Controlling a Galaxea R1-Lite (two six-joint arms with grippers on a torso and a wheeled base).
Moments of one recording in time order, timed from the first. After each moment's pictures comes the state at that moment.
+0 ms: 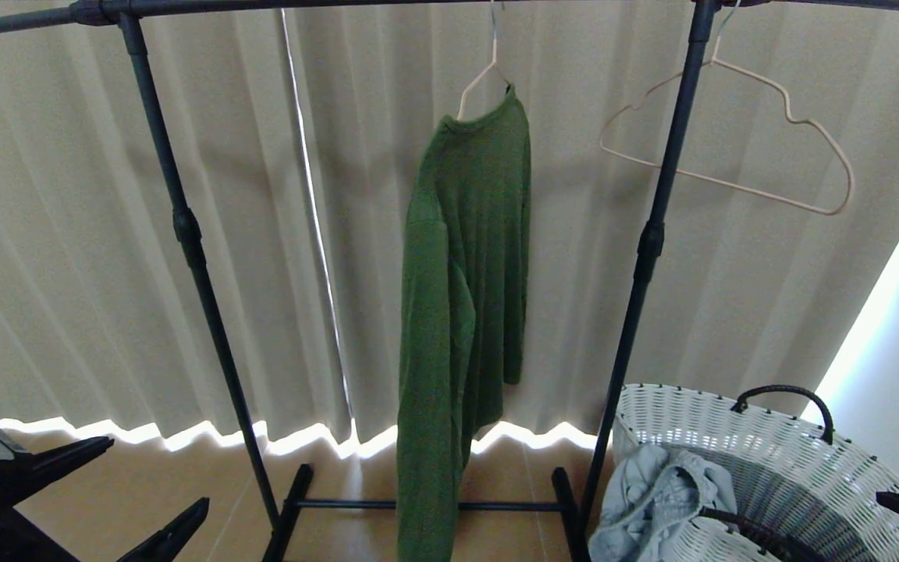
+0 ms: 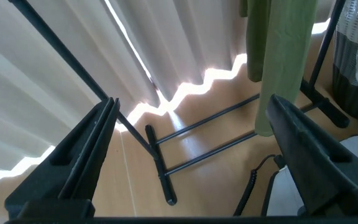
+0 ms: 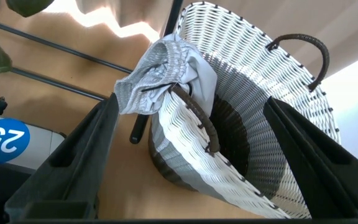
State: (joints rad) left arm -0.45 0.90 -0.23 -0.34 0.17 0.24; right arm 0.33 0.94 -0.11 -0.28 -0.24 -0.10
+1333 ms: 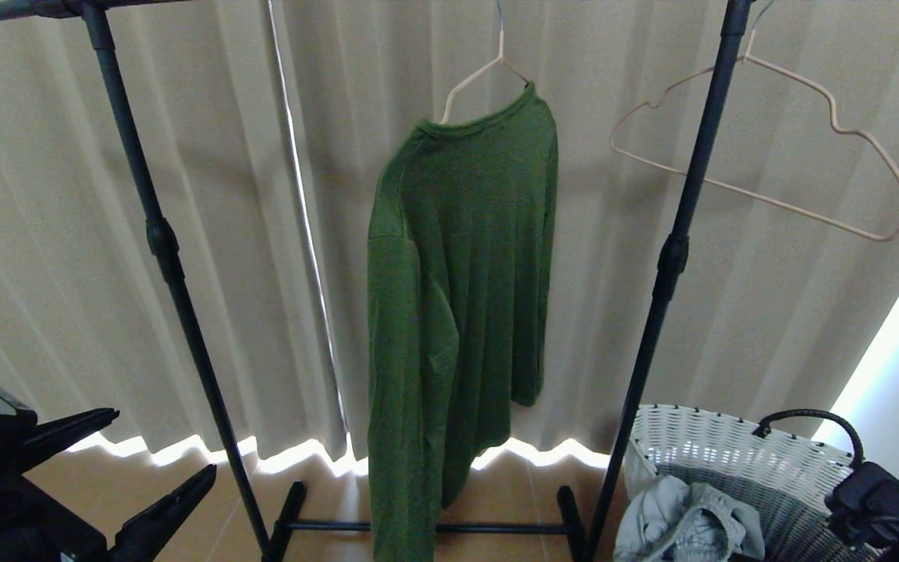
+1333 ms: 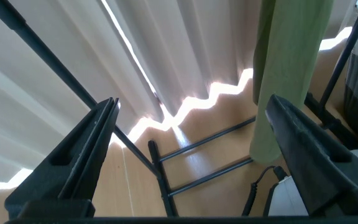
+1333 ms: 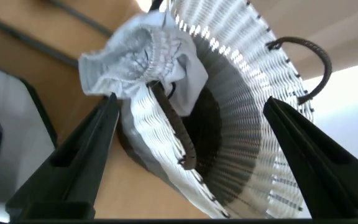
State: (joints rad) left arm -0.45 0.95 -0.29 -0.35 0.17 0.23; right arm 0.30 1.17 -0.12 -0.29 -0.26 -0.30
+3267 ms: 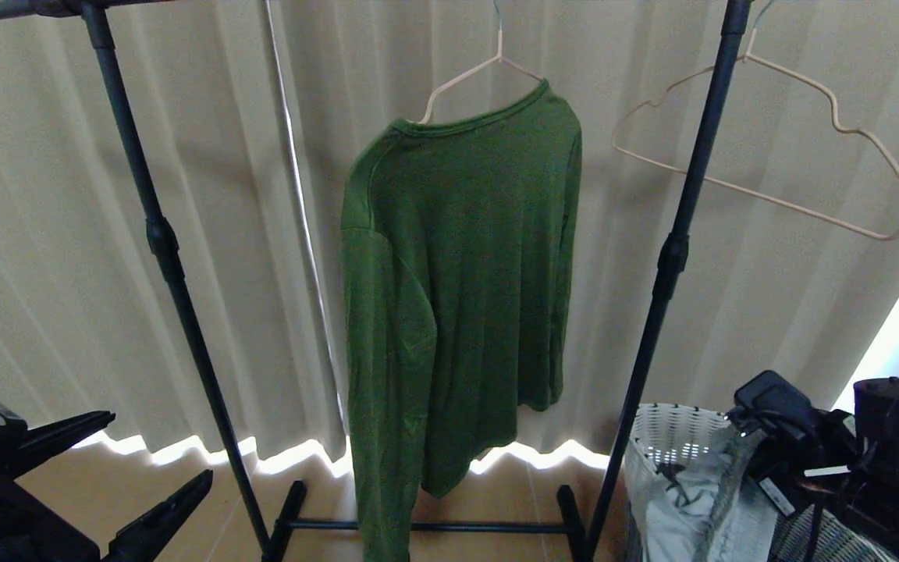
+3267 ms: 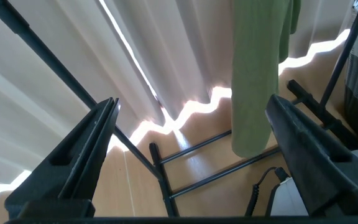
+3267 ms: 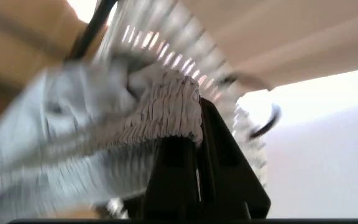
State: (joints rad) left arm -0.46 0.93 -0.28 -0.35 0.17 0.24; right arm 0.22 1.60 -0.24 -0.82 -0.36 -0.49
